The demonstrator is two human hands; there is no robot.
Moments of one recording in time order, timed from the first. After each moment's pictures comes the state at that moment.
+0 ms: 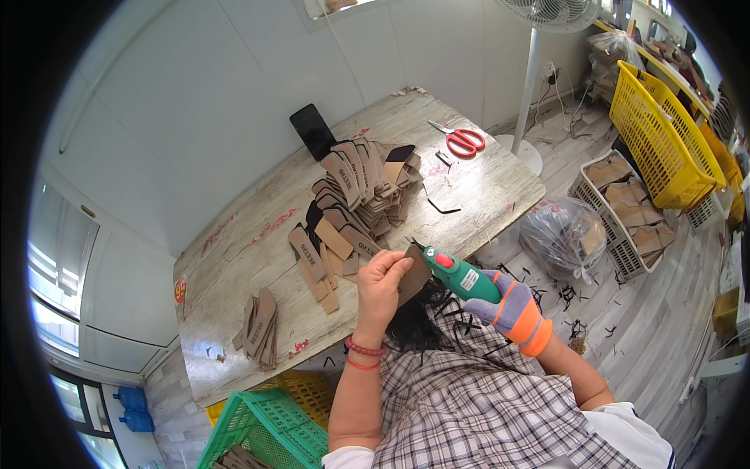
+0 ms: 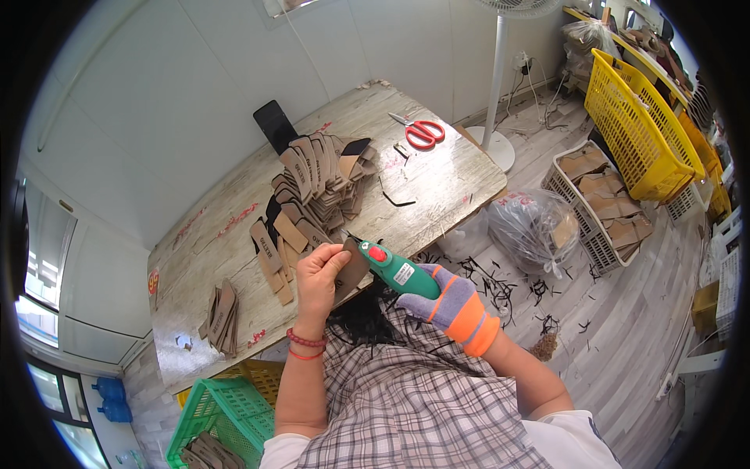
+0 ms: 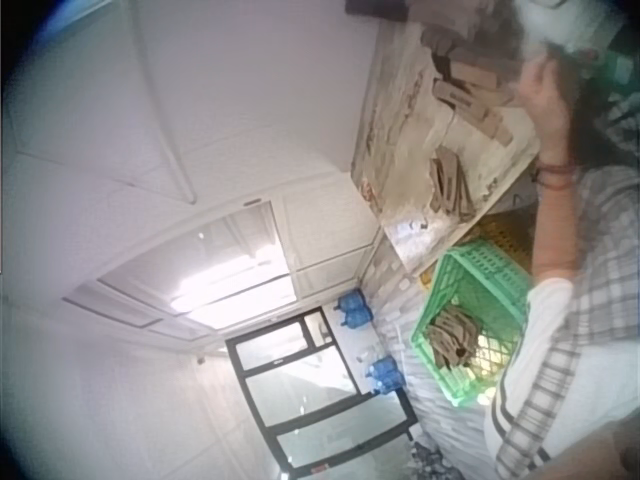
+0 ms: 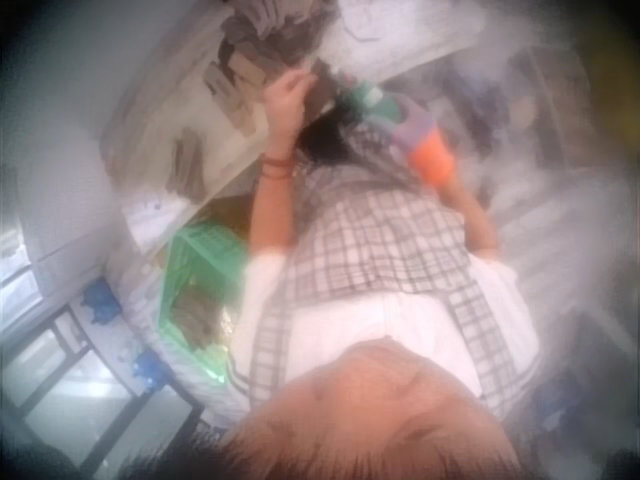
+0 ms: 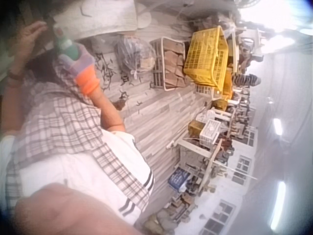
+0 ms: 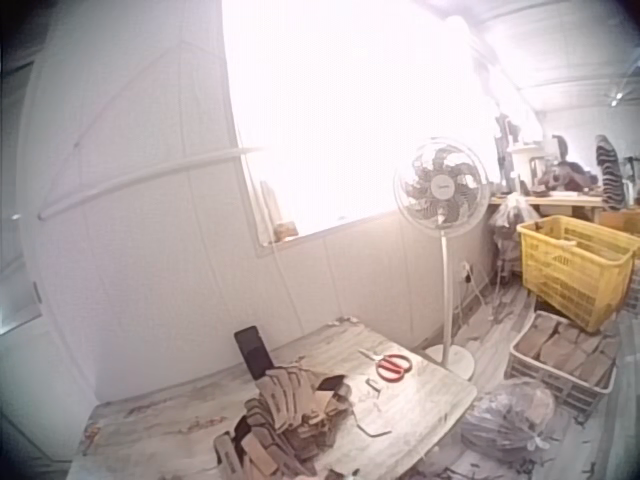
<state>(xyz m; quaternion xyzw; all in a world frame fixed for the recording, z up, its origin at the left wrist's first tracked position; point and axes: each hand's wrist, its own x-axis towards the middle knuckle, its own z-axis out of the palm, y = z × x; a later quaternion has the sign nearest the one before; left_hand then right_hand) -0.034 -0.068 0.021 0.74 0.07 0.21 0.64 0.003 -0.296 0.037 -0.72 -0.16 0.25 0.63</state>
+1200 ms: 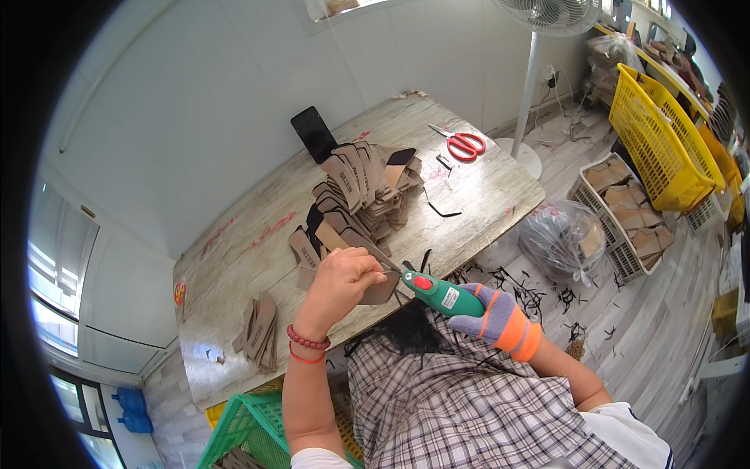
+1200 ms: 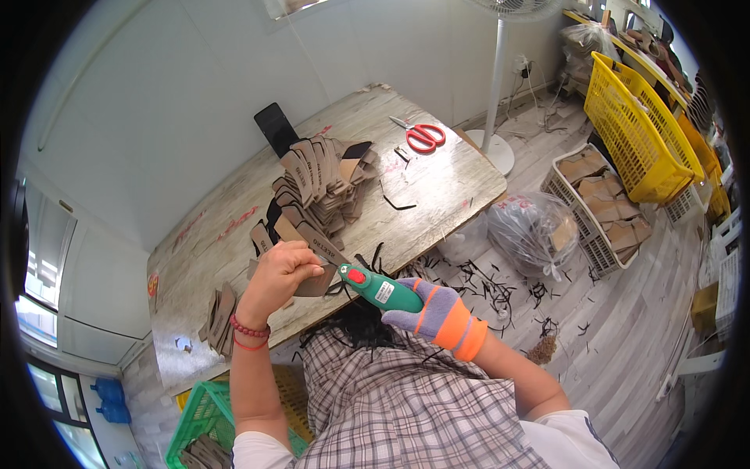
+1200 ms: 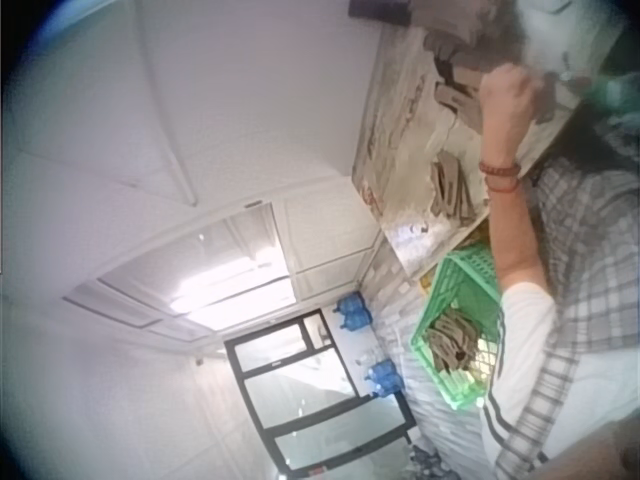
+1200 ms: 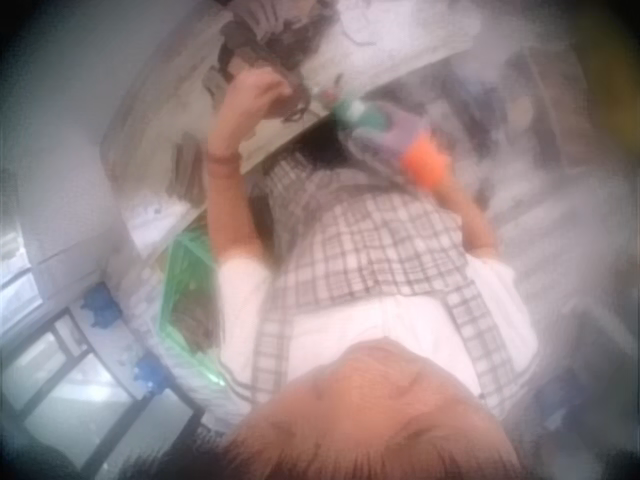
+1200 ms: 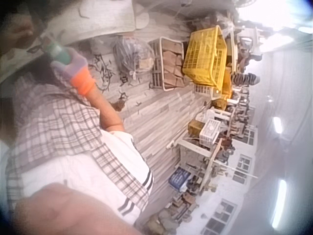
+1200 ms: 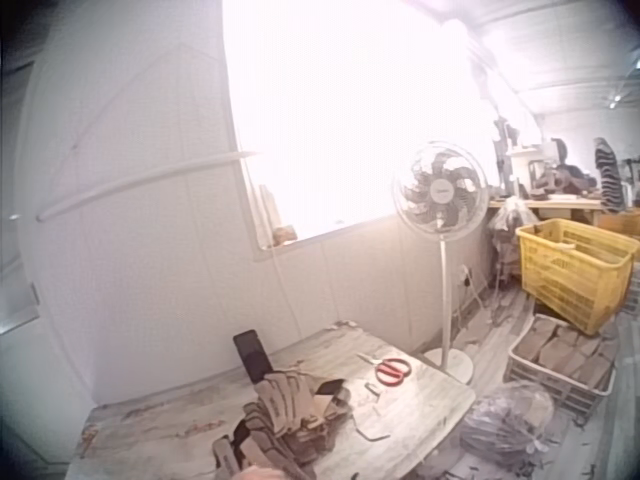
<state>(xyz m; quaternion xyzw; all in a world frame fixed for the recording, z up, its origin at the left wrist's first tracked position) -0.046 -0.018 0.104 0.95 -0.06 0.06 0.29 0.001 -0.284 0.033 -0.75 -0.24 0.25 0.57</state>
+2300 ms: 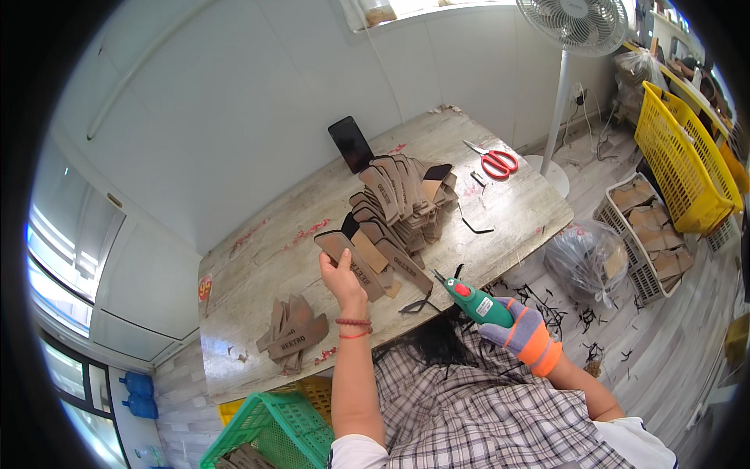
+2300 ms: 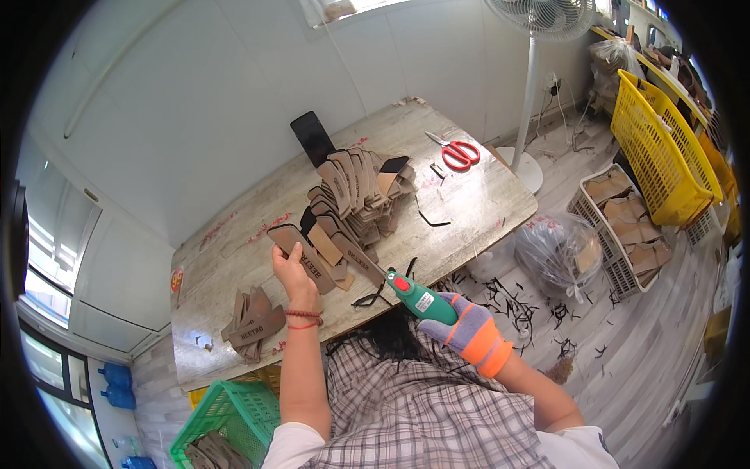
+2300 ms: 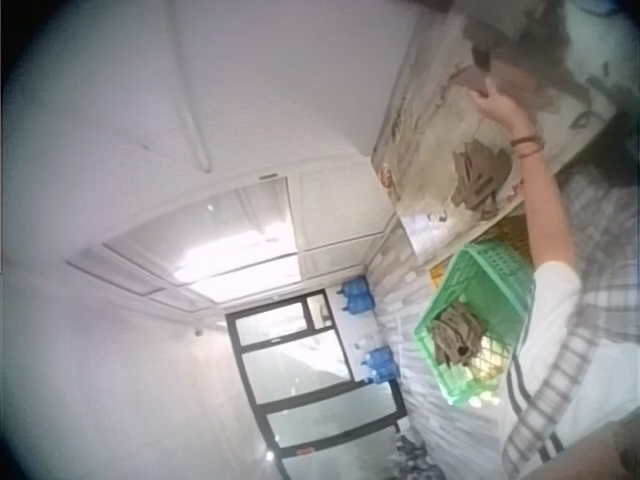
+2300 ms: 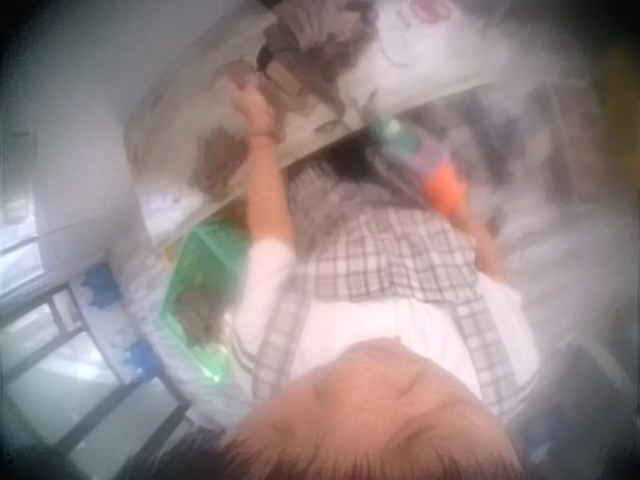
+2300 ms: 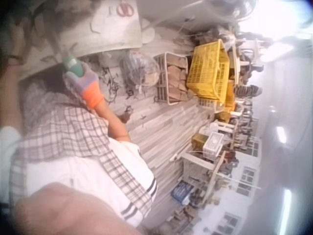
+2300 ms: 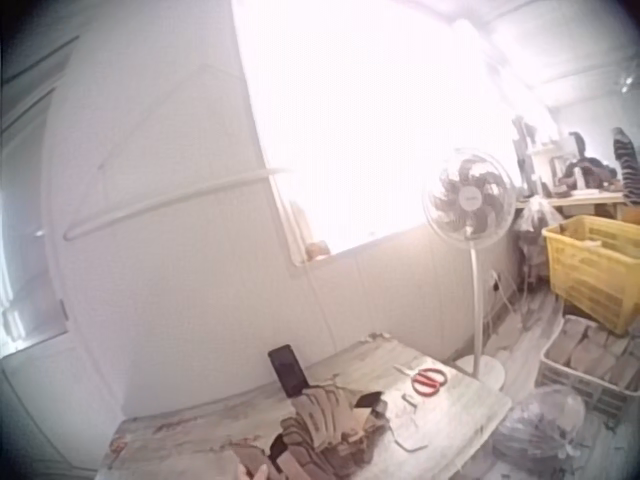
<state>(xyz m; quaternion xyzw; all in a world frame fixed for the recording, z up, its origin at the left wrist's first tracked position) -0.011 0.056 -0.020 0.53 0.27 0.47 0.65 -0.005 -0.283 0.013 -0.74 -0.18 0.25 0.60</state>
